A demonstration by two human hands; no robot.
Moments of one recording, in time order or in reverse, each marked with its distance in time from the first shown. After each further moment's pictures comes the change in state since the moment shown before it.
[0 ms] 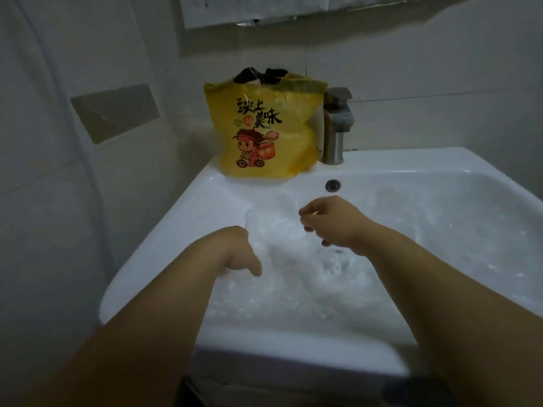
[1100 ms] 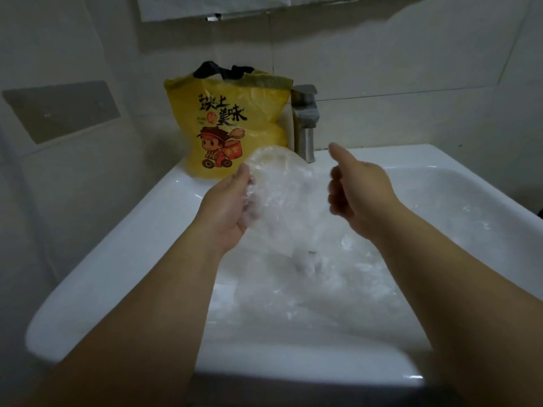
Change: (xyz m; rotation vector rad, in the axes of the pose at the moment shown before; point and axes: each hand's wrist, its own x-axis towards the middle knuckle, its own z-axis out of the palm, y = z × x) left_hand 0.033 0.057 0.005 -1.515 0.200 0.400; right_hand -0.017 0.006 -0.052 0.686 0.425 0.090
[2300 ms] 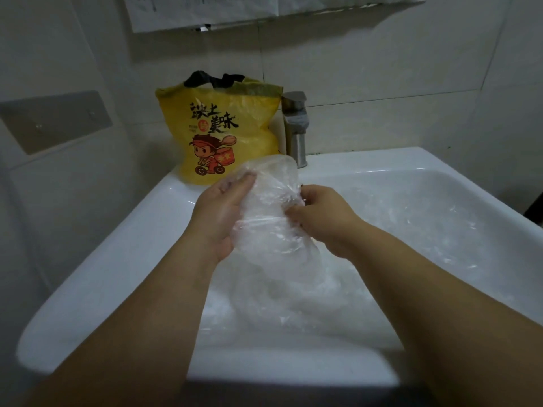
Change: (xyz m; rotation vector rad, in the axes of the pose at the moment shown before) left_hand -0.014 0.003 0.004 -0.013 -0.062 0.039; right_hand -0.010 0.020 0.021 -0.398 -0.211 -0.130
